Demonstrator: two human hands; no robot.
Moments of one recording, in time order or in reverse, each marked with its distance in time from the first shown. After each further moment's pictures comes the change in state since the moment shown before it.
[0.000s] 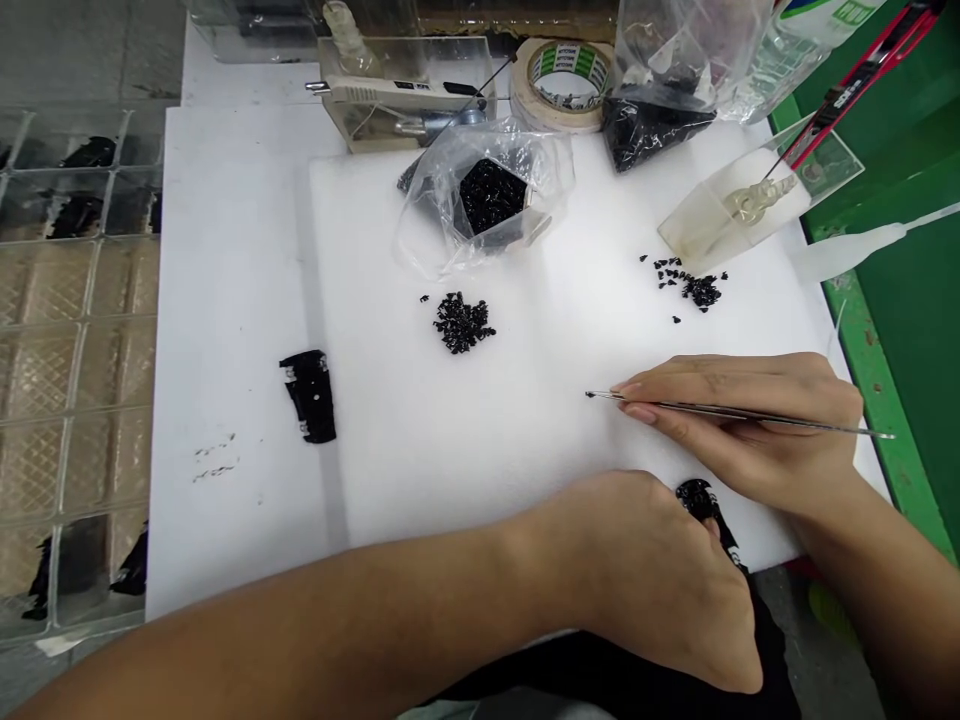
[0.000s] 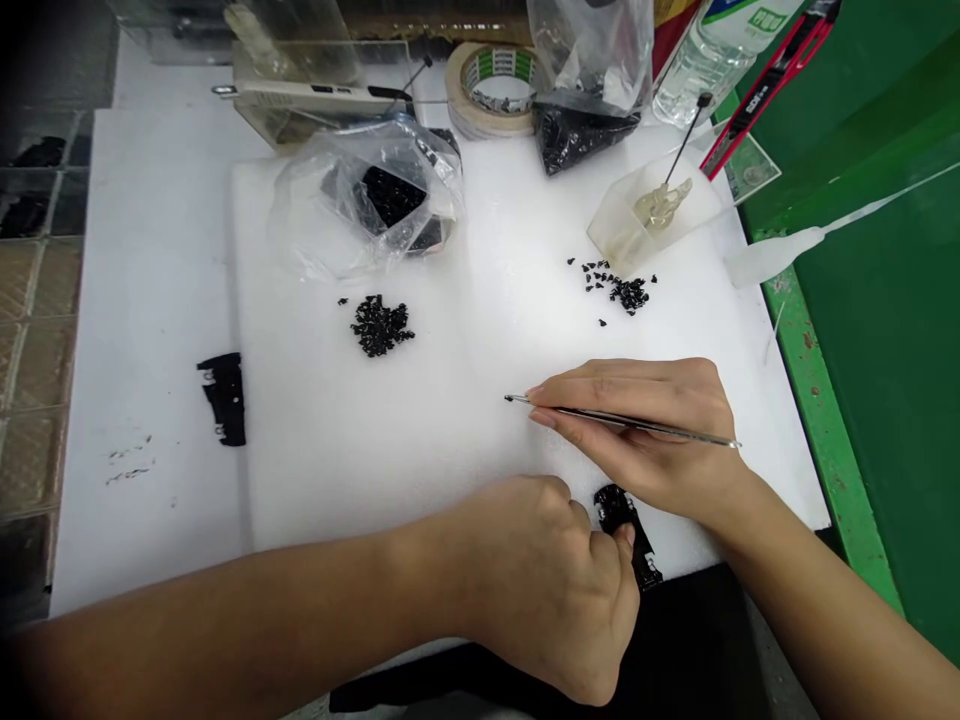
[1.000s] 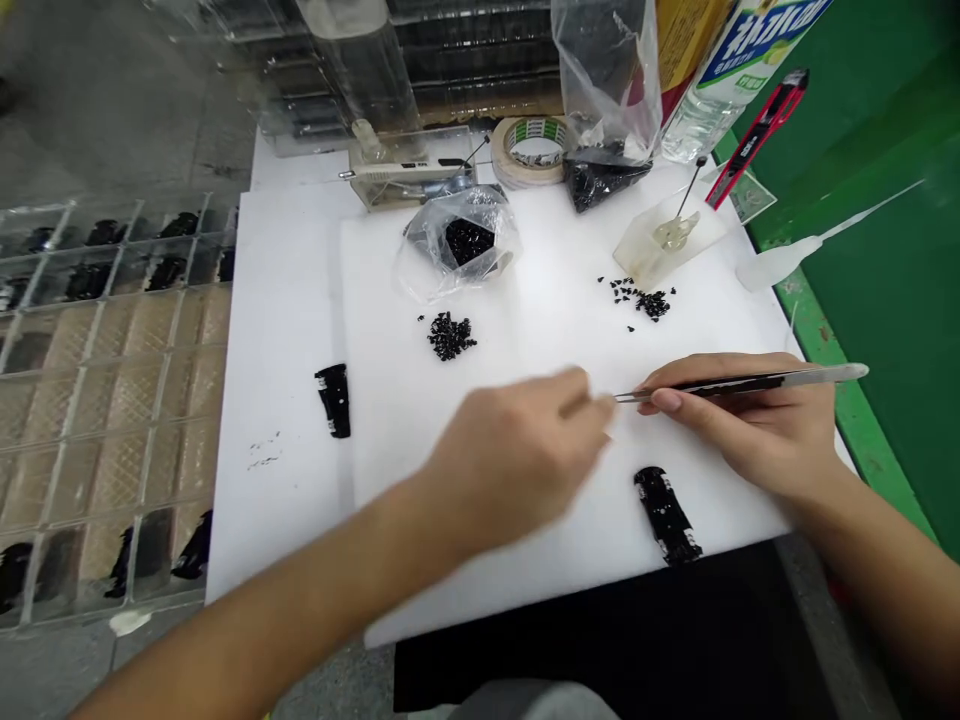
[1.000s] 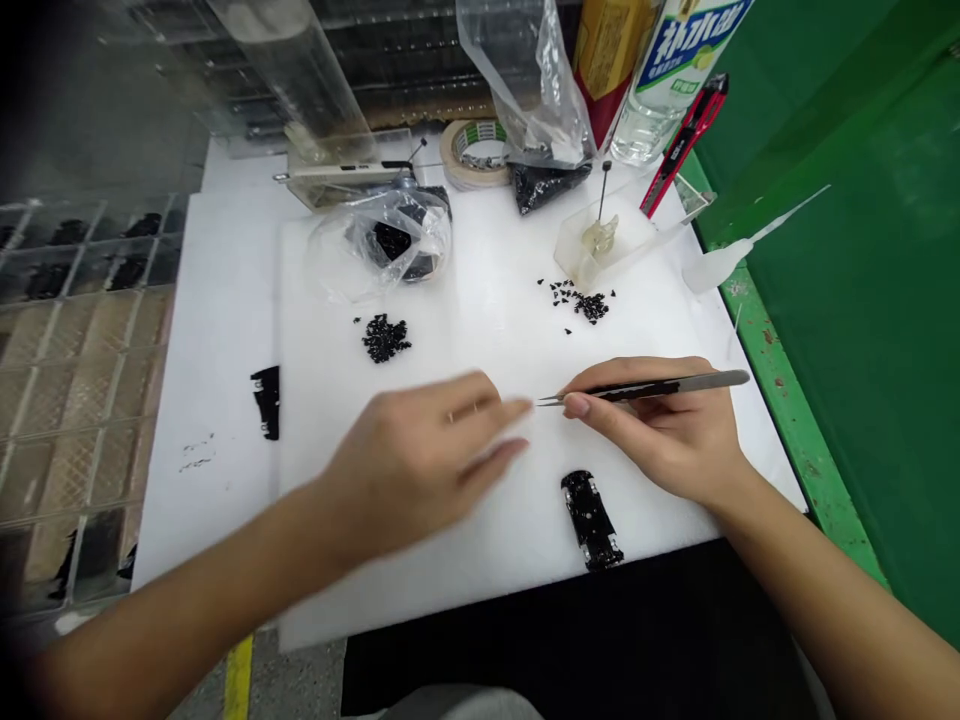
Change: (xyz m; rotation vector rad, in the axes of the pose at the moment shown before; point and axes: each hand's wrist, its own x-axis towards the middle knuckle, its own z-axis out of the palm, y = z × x) left_hand -0.010 -0.033 -0.068 0.085 -0.216 -0.392; right_hand -0.023 0.002 -0.025 0.095 0.126 0.273
